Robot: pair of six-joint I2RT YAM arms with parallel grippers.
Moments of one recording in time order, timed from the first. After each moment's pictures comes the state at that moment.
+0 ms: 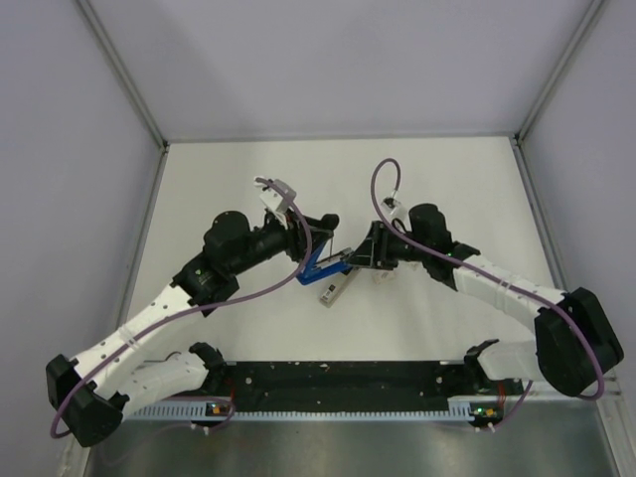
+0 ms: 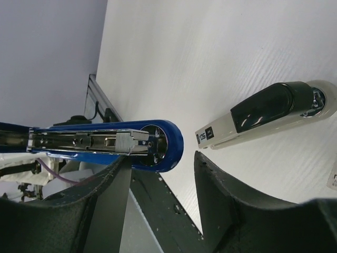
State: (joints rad) left arm -0.72 0.94 0.85 0.03 0.26 -0.26; right arm 0.54 1.28 0.70 0.07 -0.60 0.74
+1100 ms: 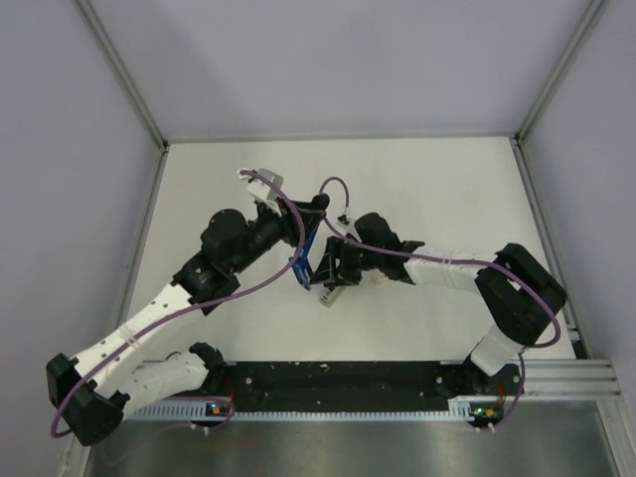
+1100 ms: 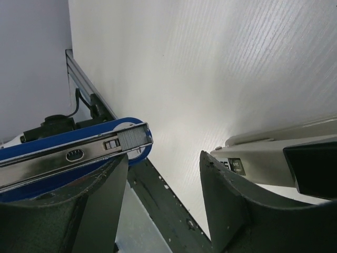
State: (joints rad) left arm -0.72 0.95 0.86 0.13 0.08 -0.31; right arm 0.77 1.62 0.85 0.11 -0.50 0.86
